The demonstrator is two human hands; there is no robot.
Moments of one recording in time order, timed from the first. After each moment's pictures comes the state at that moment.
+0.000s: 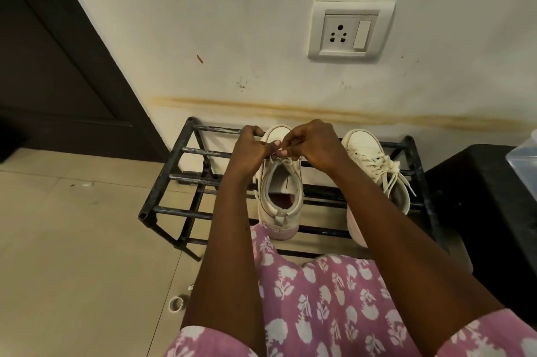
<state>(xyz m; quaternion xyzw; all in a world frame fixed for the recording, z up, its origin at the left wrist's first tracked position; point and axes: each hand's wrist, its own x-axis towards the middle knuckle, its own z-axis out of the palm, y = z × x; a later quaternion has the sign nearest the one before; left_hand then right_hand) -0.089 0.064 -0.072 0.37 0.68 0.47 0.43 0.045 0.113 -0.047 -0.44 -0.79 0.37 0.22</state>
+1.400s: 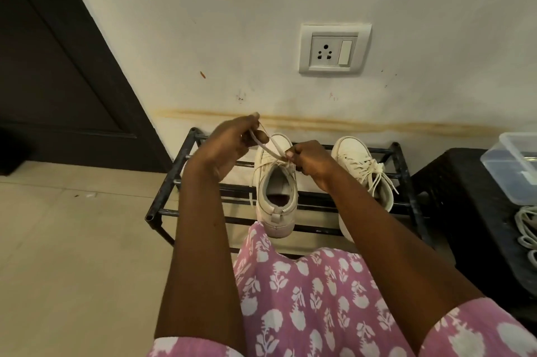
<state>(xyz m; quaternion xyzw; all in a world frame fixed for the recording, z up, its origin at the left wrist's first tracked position) -0.105 0.028 0.001 0.36 0.58 0.50 0.53 0.052 0.096 -0.054 -0.52 -0.63 0.54 0.23</state>
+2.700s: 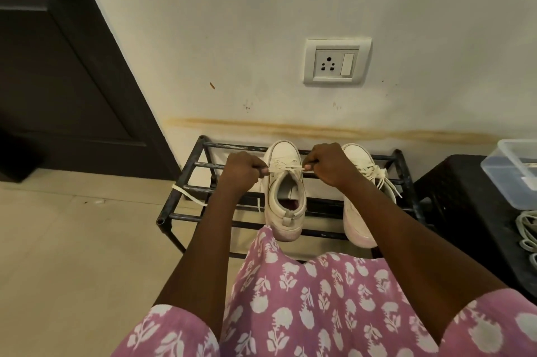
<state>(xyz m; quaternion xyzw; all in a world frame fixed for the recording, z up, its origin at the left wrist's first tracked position) -0.110 0.037 -0.067 0.56 0.74 0.29 0.24 0.075 0.105 -0.051 -0.47 -0.84 0.23 0.13</state>
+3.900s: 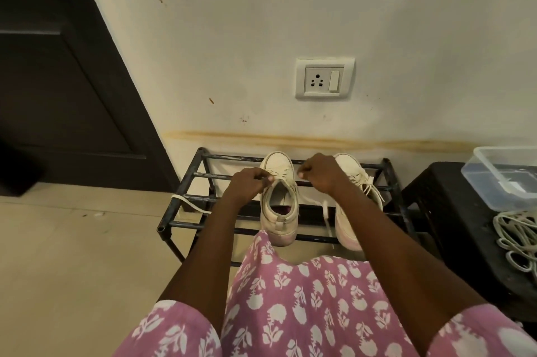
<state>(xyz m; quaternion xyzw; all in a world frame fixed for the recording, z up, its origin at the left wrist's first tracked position) -0.095 0.028 -0.068 0.55 0.72 0.29 0.32 0.075 0.080 -0.020 -0.53 -0.80 0.26 0.09</state>
